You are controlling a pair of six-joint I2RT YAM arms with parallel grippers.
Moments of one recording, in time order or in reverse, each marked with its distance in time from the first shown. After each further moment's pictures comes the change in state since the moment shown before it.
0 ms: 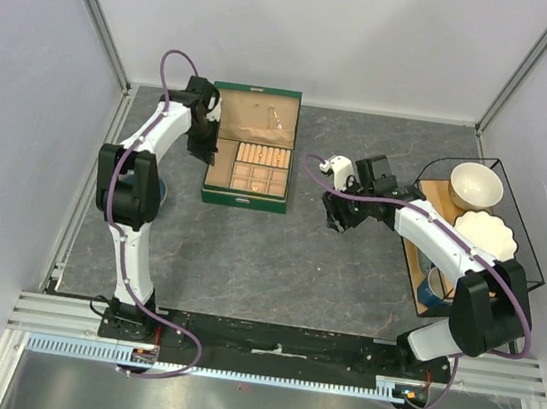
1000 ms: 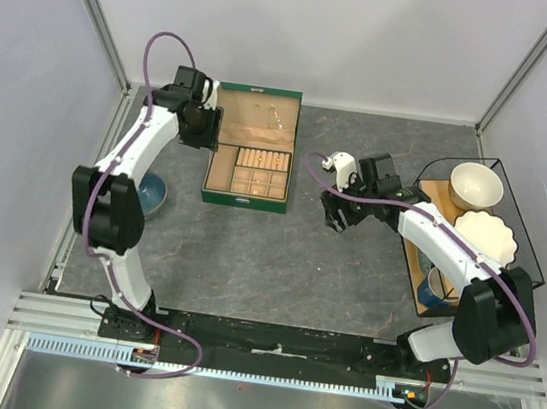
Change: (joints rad) left arm -0.018 -0.202 -0.088 0.076 -0.043 0.062; right arm 0.000 -0.040 -0.006 0.011 0.000 0.000
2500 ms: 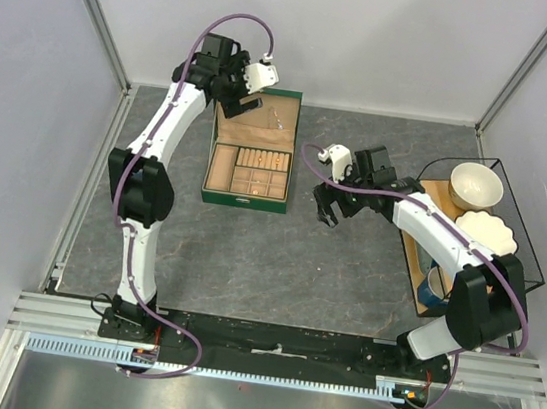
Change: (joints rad) left arm -0.075 0.283 0.510 0.095 0.158 1.043; right arm 0.000 0.077 0.087 0.015 -0.006 -0.001
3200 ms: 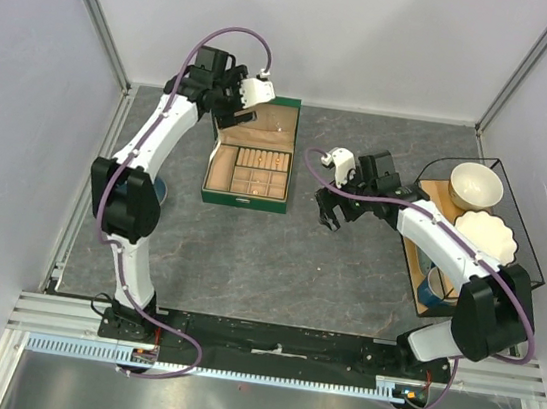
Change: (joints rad) left arm -0.013 -0.161 -0.259 0.074 0.008 0.076; right arm 0.000 -0.057 -0.061 0.019 -0.003 0.004
